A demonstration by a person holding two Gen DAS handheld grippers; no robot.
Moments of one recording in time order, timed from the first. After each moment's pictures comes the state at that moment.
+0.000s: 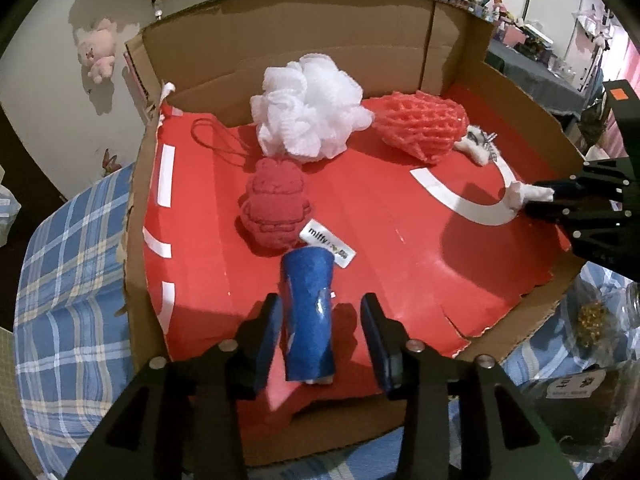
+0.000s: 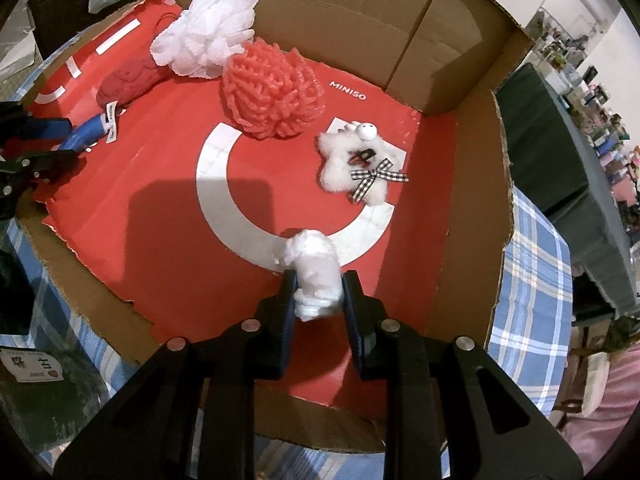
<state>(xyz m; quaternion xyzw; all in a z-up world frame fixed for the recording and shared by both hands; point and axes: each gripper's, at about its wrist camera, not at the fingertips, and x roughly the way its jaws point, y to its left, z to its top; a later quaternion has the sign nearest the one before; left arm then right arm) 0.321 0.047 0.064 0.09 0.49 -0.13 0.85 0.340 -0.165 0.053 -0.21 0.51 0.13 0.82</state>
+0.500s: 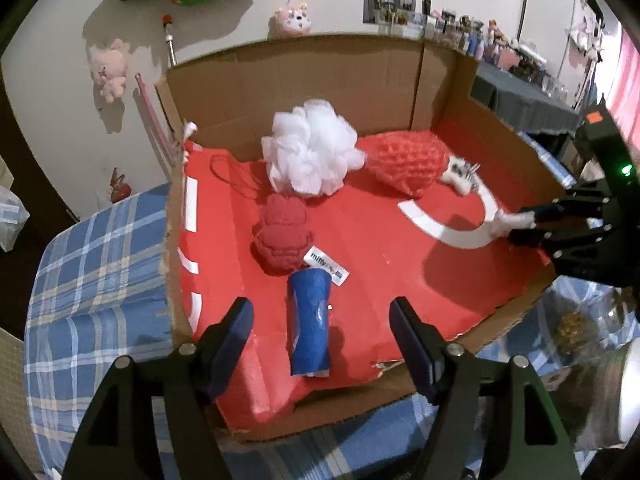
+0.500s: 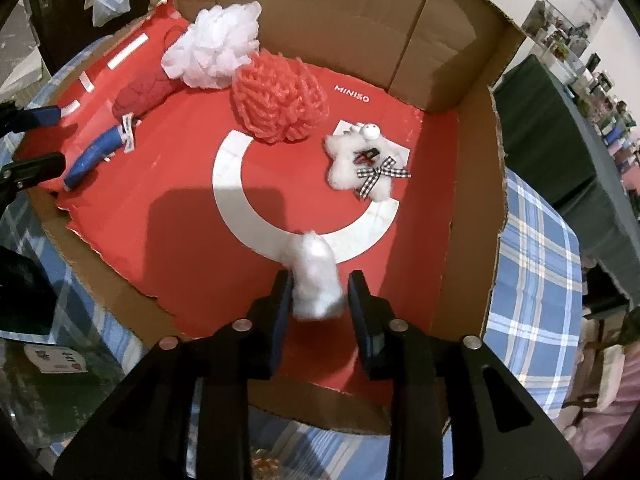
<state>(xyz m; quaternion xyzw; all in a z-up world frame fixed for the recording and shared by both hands) 0.301 0.052 0.097 0.07 0.45 -0.13 0.88 0.332 -0.169 0.065 -0.17 0.51 0.15 0.83</state>
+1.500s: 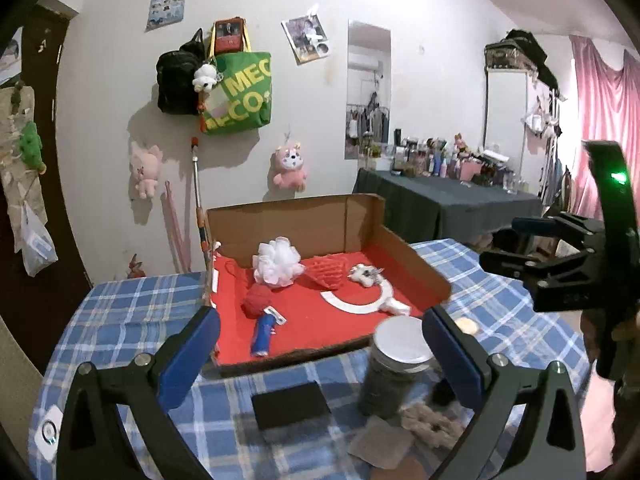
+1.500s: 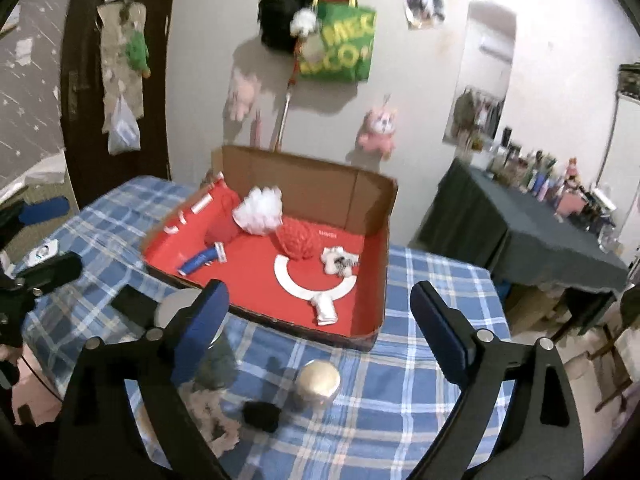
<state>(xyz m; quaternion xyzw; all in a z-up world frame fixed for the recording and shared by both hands) 0.098 0.037 0.199 0.02 0.22 -0.14 0.97 0.121 -0.188 0.208 -0.10 0.25 0.11 0.96</state>
